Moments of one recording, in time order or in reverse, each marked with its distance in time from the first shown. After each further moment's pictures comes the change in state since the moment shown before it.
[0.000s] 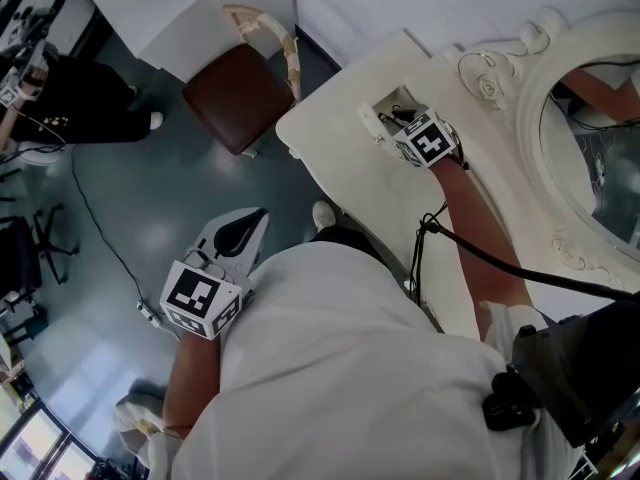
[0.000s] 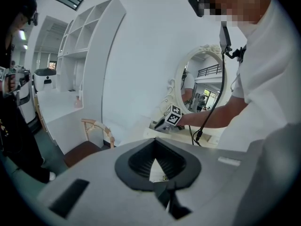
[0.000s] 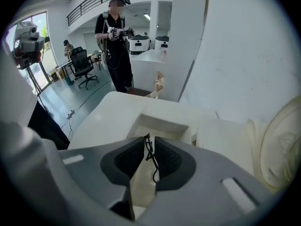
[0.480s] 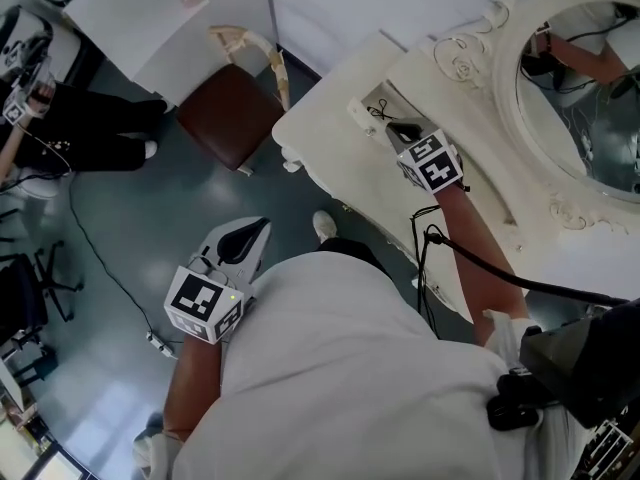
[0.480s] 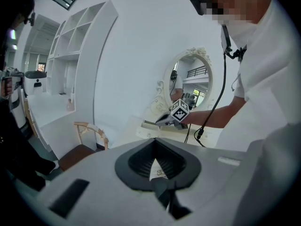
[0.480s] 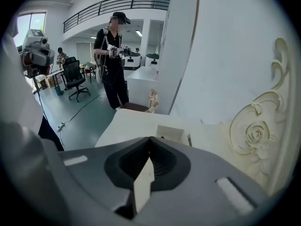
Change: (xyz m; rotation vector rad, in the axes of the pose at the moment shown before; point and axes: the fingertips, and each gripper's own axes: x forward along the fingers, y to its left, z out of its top) left arm -0.045 -0.014 -0.019 0.082 -0.011 -0.115; right arm -0.092 0.062 0.013 0.076 -0.176 -0.154
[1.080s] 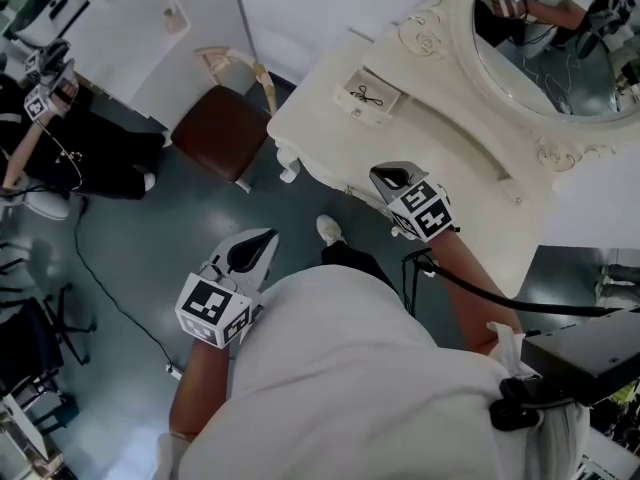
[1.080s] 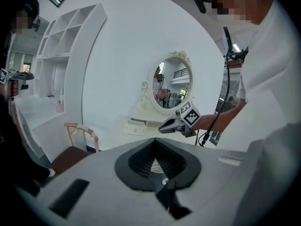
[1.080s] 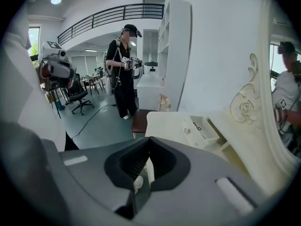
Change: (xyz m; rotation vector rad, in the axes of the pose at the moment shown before) left arm -0.067 -0.050 -0.045 0.084 -0.011 -0.147; right arm -0.096 0.169 -0.029 0.136 -0.088 0.006
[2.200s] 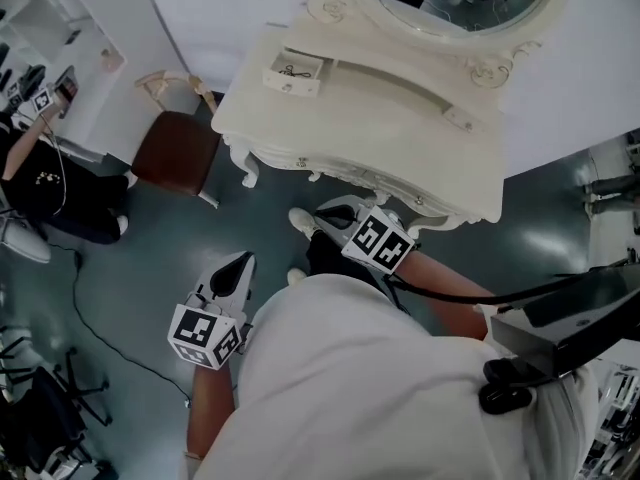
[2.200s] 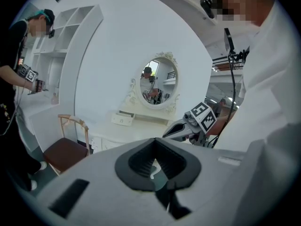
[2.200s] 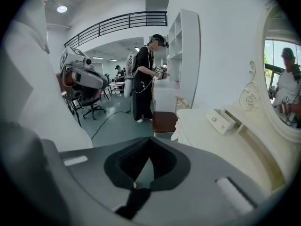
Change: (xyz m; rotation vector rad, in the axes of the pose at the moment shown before) left arm -0.062 -0.080 -0.086 0.004 -0.012 -0.099; right arm -0.066 0.197 -0.052 0.017 -0.086 0.062
